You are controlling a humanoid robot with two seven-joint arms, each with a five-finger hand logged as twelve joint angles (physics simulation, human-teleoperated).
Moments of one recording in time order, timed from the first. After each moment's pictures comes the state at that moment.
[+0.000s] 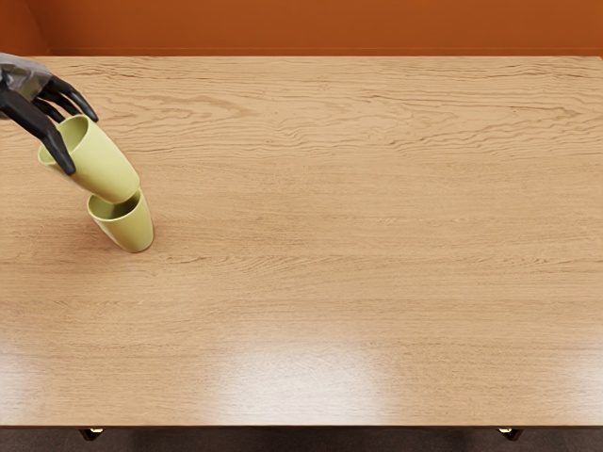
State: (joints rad) left arm -1.77 1.01 0.25 -1.41 0.20 -0.24 0.61; right arm 0.10 0.00 0.14 0.19 0.07 -0.13 -0.31
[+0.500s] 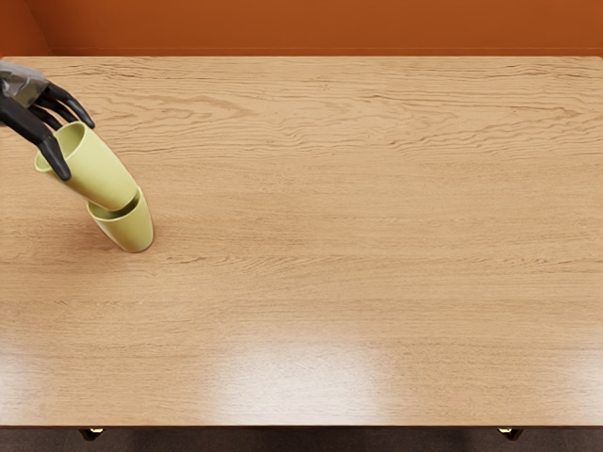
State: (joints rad) left arm -1.76 1.02 0.26 -1.42 0.20 -0.26 0.61; right arm 0.10 0.00 0.14 0.19 0.07 -0.13 -0.31
